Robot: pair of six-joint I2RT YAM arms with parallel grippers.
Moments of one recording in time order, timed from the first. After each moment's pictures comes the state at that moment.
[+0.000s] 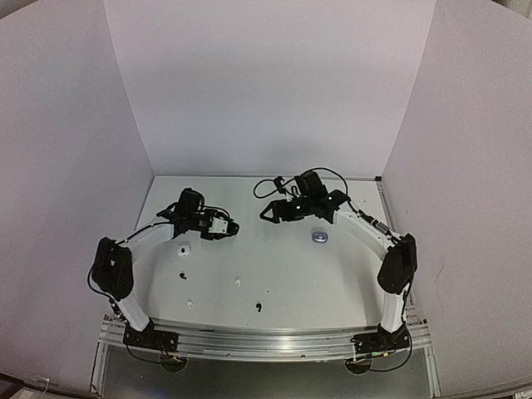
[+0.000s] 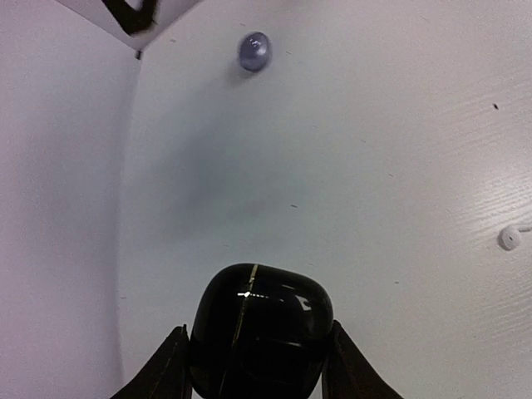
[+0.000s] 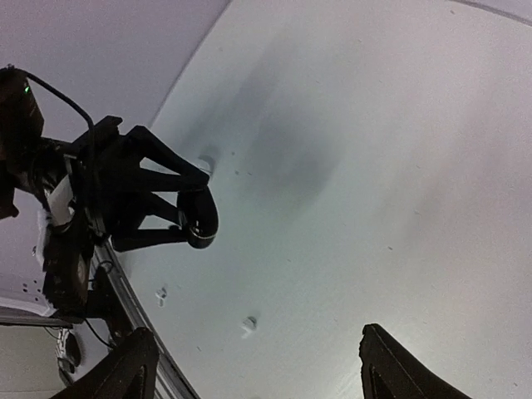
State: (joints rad) left arm -0.46 1.75 1.27 -0.33 0.61 1.30; right arm 0.64 1.98 1.84 -0.61 -0.47 0.39
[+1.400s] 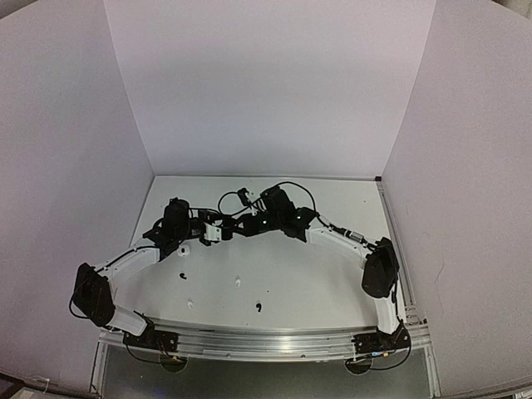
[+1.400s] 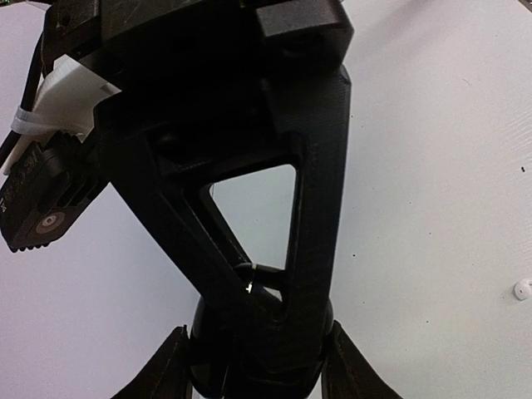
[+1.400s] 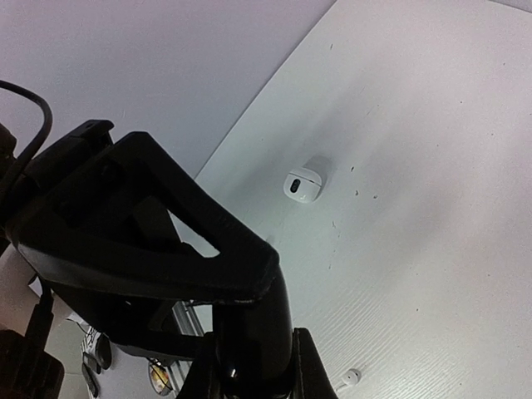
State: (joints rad) left arm -0.53 1.43 0.99 0.03 0.55 1.18; right arm 0.86 2.10 1.89 -0.32 -0.46 0.55
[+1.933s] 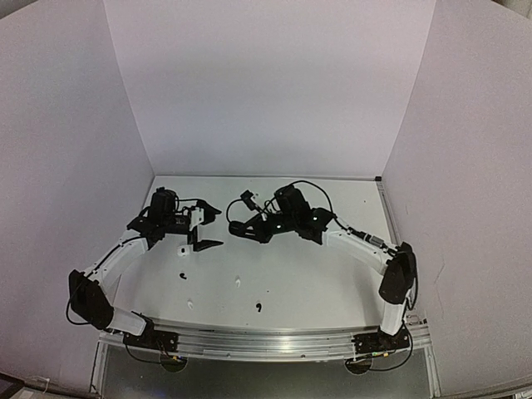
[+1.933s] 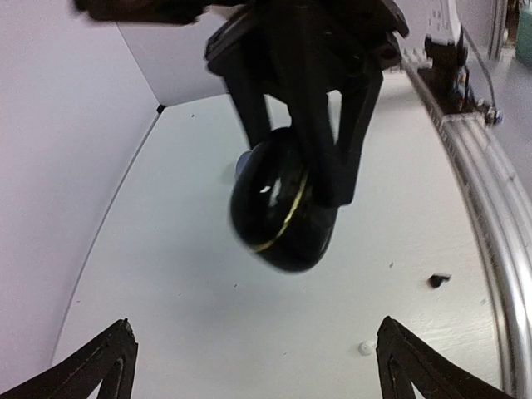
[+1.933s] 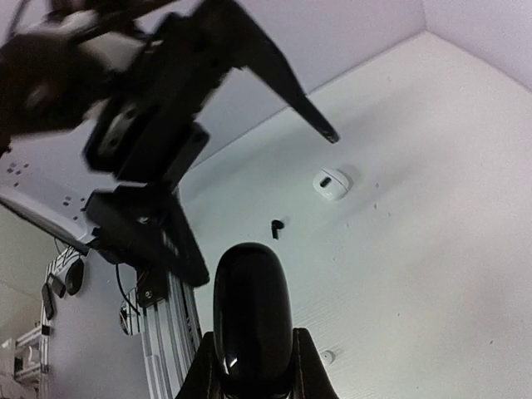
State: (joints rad) left arm -0.42 1.39 1.15 -0.37 0.85 0.82; right arm 0.85 1.92 1.75 -0.34 -0.56 0.22
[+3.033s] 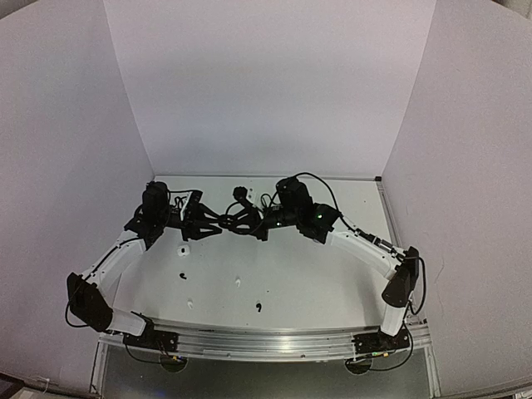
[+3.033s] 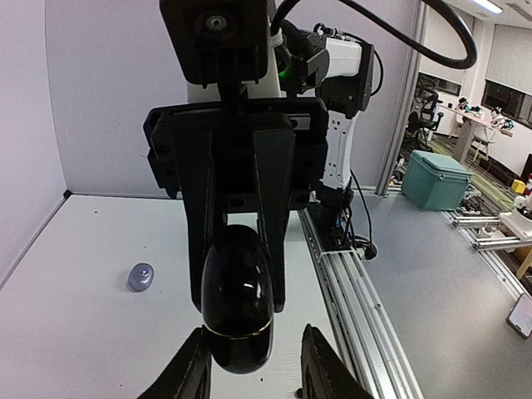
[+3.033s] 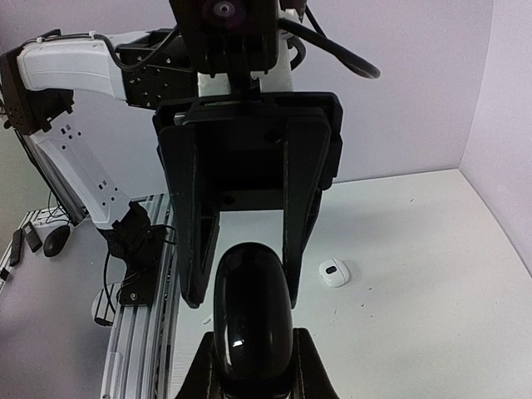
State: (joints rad) left arm -0.40 1.36 1.16 -0.04 1.31 0.19; right arm 0.90 1.88 1.86 -0.32 -0.62 -0.10
